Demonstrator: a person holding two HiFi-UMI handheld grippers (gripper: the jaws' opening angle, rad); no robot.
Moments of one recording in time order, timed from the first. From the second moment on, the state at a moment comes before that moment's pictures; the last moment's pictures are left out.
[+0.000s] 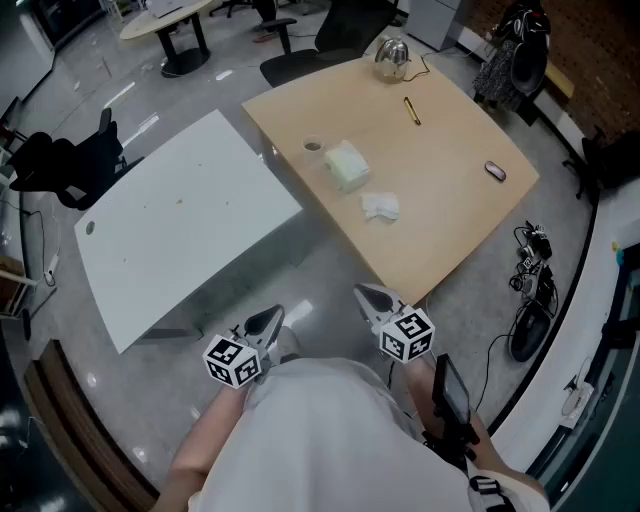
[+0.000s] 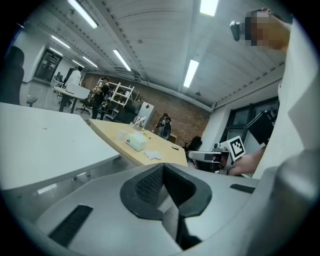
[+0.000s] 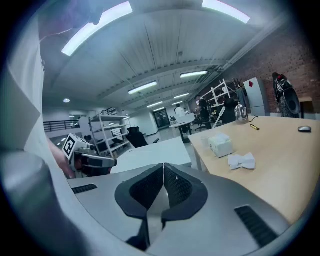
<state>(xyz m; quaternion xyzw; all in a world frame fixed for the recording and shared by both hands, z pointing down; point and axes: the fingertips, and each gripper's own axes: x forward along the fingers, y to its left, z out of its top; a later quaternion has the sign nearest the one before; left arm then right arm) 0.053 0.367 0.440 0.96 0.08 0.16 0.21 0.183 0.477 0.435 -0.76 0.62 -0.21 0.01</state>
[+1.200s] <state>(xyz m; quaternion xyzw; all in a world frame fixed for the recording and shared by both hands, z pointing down) 0.096 0.245 0.441 0.96 0.13 0.16 0.21 0.237 0.375 0.442 -0.81 0.54 -0.22 -0.03</state>
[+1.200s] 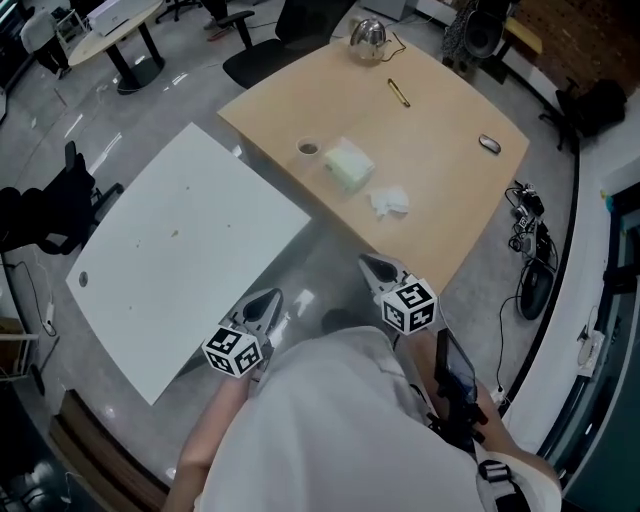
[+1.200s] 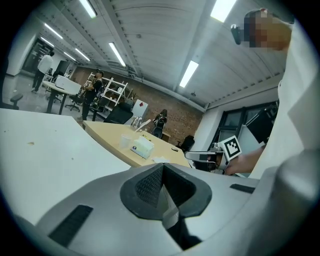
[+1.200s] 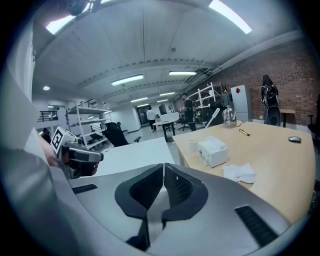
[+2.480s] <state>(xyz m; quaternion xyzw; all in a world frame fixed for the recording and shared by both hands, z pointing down) 0.275 0.267 0.452 0.94 0.19 0.22 0.18 0.440 0.420 0.557 -0.86 0.36 -0.37 -0.05</state>
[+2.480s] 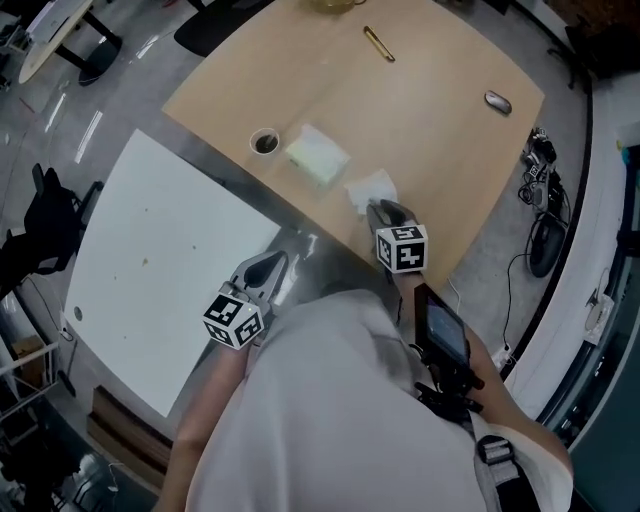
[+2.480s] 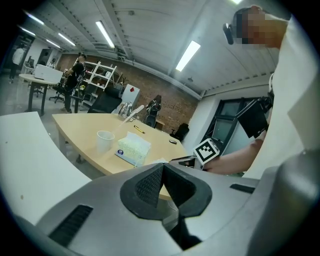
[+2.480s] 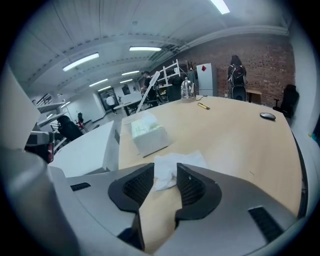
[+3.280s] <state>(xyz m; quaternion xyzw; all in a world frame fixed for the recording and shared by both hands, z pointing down) 0.263 0.238 0.454 0.95 0.11 0.24 0.19 0.480 0.401 0.628 -0.83 0.32 -0.44 -0.13</state>
